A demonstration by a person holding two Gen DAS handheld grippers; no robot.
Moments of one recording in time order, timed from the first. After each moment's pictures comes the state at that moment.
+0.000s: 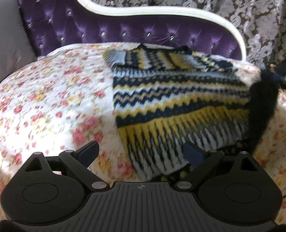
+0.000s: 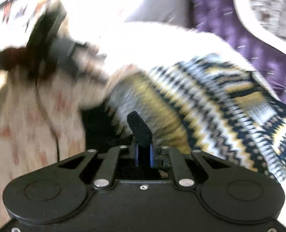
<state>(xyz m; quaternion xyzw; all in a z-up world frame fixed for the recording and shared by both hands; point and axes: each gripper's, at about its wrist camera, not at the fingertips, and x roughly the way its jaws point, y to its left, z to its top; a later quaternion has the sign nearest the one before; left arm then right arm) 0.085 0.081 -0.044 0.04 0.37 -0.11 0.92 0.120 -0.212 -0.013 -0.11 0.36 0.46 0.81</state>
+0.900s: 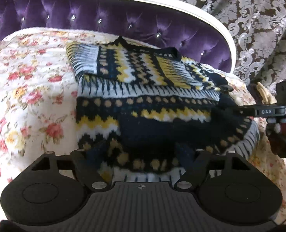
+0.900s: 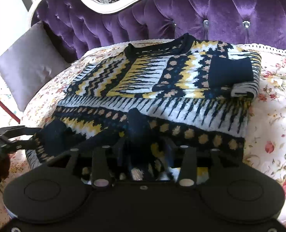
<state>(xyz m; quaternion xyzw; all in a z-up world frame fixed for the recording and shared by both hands) 0.220 0.075 -0.074 -0.04 0.42 -0.22 0.88 0.234 -0.289 -0.111 0.15 0.44 0.24 0.85</state>
